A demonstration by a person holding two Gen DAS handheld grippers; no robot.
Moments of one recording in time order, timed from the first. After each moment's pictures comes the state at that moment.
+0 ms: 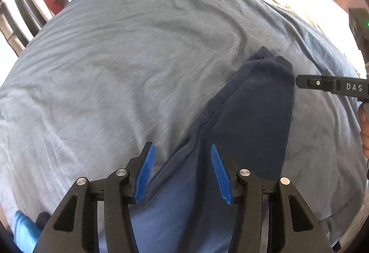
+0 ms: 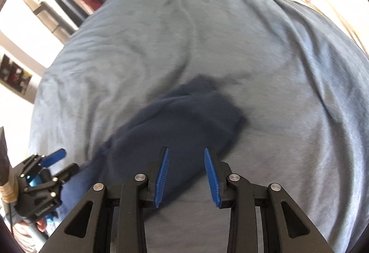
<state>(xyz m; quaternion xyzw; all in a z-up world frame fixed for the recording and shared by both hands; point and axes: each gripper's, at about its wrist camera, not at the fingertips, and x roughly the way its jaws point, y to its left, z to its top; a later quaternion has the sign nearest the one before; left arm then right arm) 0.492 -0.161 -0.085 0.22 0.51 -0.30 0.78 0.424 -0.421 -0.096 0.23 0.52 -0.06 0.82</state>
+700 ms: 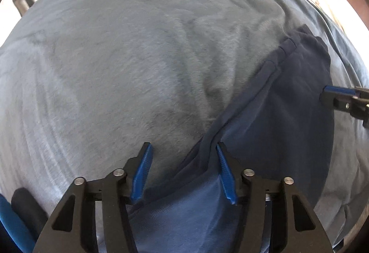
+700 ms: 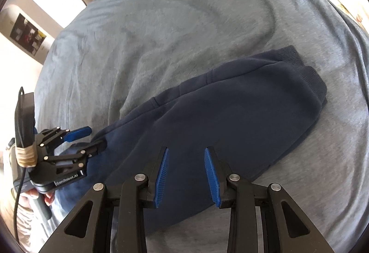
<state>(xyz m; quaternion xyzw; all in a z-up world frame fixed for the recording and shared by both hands) 0.513 -0.081 -0.151 0.17 0.57 -0.26 0.76 0.440 -0.312 -0.119 0.16 0.57 0.00 0.80</state>
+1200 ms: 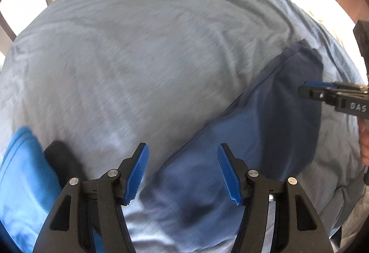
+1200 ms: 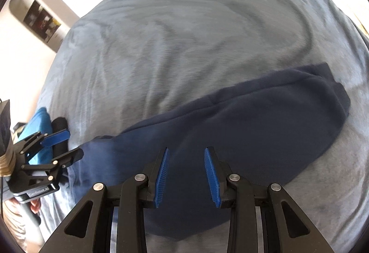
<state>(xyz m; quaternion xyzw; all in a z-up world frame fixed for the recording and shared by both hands) 0.476 0.016 -0.099 0.14 0.56 -0.22 0.78 0.446 -0.250 -0.103 0.14 0.56 0.06 0.81</state>
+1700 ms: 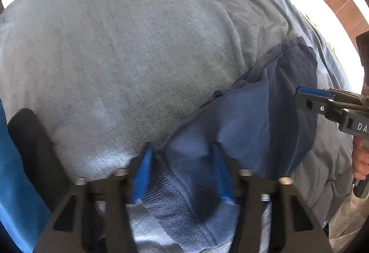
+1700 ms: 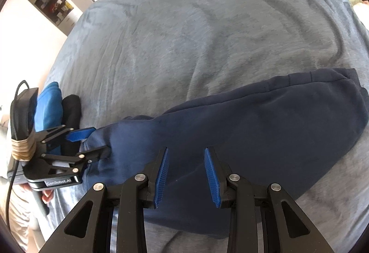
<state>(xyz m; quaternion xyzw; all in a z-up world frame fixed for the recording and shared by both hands) 0.477 0.043 -0.138 0.07 0.60 -0.26 0.75 0.444 -0.191 -0.111 0.11 0.58 0.09 0.80</state>
